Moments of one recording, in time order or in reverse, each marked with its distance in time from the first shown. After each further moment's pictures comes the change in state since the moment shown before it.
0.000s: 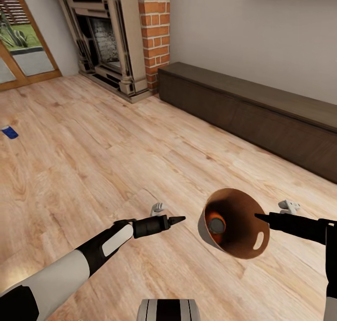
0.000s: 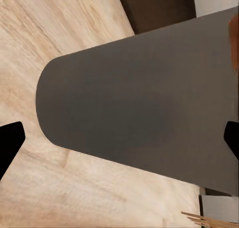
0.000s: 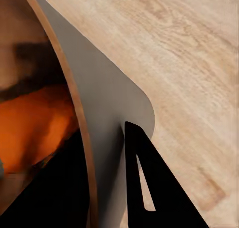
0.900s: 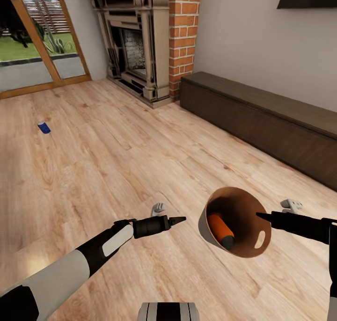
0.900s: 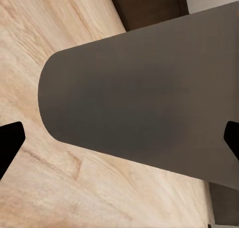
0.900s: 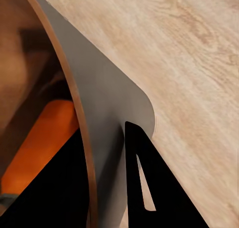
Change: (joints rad) left arm 0.000 0.000 -0.005 -0.004 -0.001 0.000 0.000; right arm 0.000 -0.019 0.000 0.000 -0.029 0.008 0.004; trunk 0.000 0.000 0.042
